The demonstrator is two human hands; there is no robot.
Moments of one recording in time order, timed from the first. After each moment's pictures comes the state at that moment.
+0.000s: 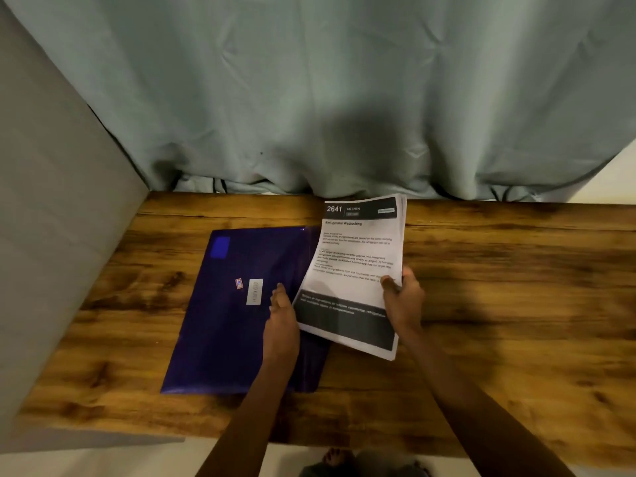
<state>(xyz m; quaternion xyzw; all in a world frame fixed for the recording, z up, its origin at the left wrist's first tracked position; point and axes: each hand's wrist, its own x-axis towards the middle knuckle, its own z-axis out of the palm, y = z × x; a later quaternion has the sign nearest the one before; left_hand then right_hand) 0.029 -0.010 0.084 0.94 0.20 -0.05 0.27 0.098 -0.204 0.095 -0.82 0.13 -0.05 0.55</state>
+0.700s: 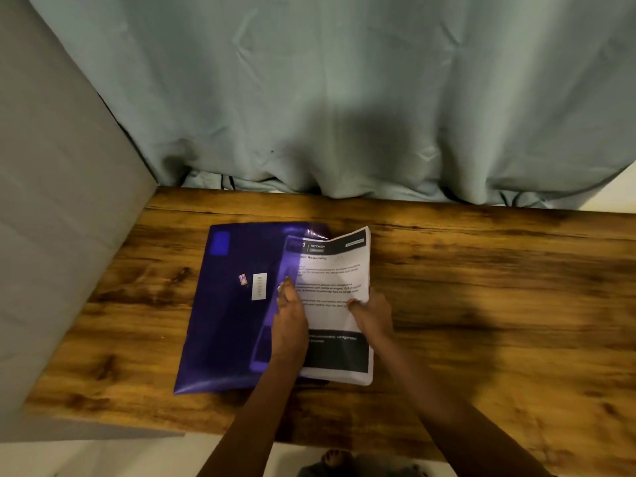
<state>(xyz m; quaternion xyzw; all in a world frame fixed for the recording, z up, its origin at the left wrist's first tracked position) 0.034 -0.015 0.099 0.93 0.20 -0.01 0.30 0.082 -0.149 0.093 -0.84 0.17 0.13 0.50</state>
